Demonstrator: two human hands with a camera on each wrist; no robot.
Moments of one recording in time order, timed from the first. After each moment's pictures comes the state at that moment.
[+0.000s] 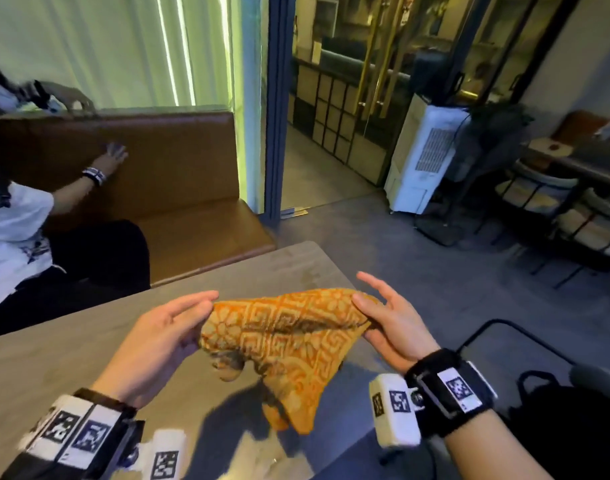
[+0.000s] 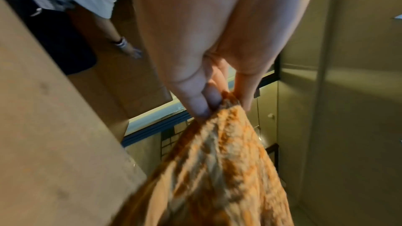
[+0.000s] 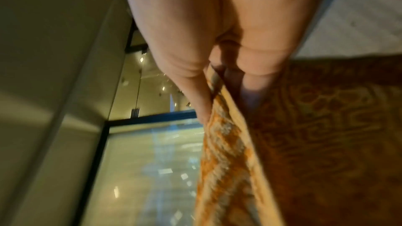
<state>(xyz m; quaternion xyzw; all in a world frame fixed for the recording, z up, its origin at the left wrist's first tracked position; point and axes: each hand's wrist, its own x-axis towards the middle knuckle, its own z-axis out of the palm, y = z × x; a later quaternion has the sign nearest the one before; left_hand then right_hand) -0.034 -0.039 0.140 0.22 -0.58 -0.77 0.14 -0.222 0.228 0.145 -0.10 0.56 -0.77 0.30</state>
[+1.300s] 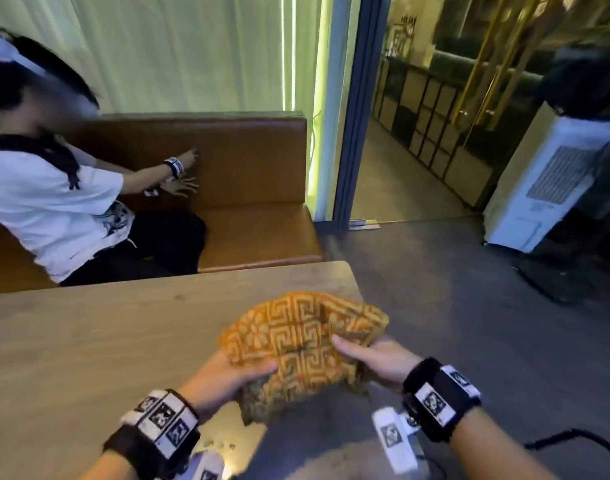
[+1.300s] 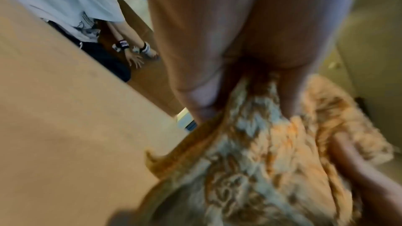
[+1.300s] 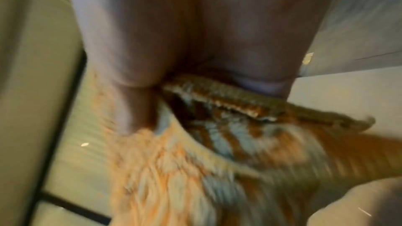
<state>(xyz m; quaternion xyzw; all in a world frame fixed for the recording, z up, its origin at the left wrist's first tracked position) -0.169 0.106 0.097 0.32 -0.54 -0.77 0.09 -0.399 0.256 0.083 -0.24 0.62 -0.51 0.55</state>
